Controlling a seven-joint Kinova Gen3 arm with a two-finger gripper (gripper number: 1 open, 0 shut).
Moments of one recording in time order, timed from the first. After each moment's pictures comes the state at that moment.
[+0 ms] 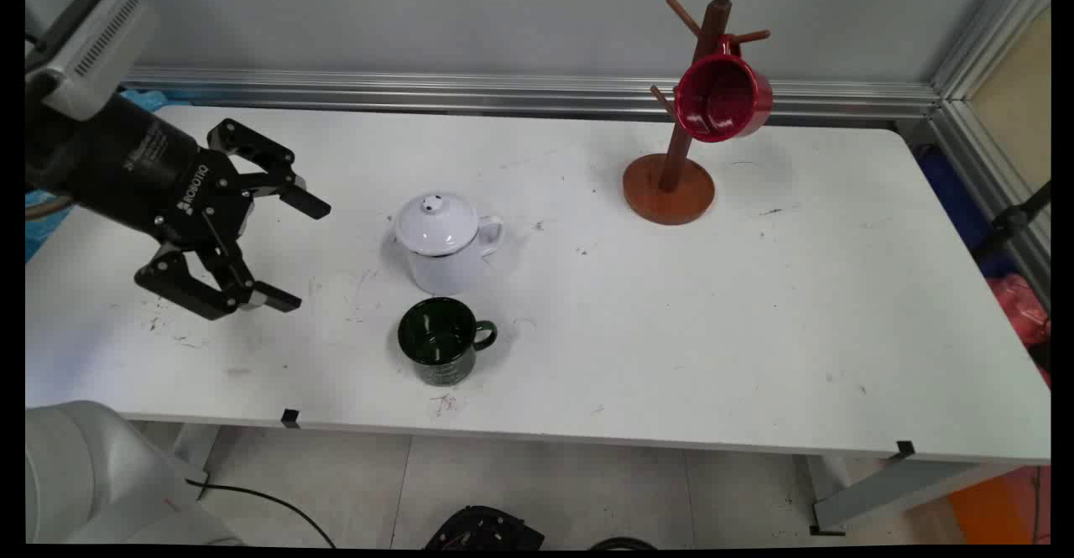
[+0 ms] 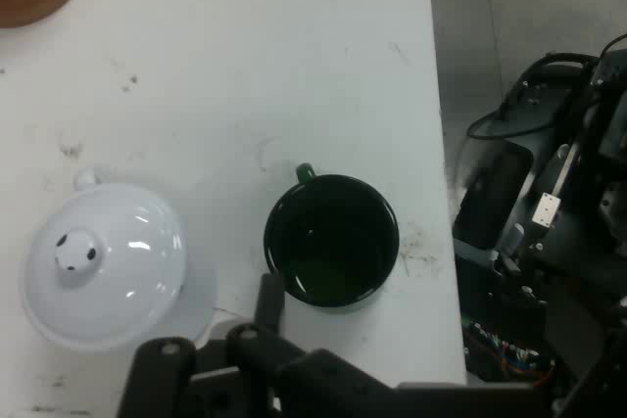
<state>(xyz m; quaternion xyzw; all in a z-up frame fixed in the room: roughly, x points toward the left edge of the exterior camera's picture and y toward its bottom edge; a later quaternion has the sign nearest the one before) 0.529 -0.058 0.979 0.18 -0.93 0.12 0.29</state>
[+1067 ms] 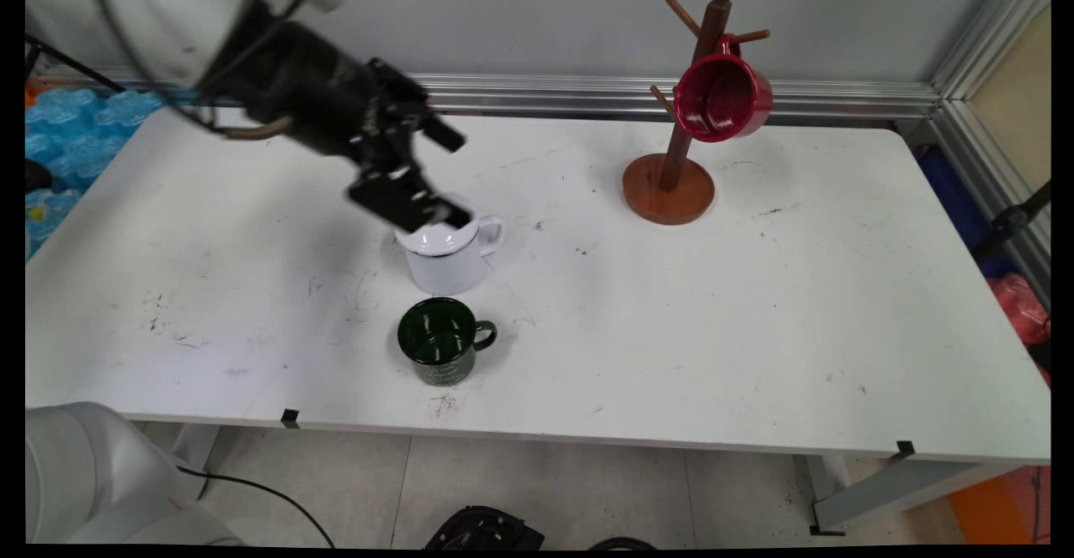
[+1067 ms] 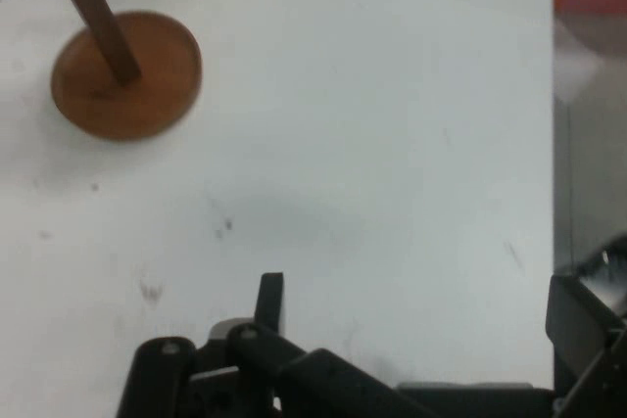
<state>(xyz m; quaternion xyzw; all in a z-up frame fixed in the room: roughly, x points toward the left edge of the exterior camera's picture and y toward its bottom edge) 0.450 -0.152 0.985 0.27 -0.89 0.14 0.33</state>
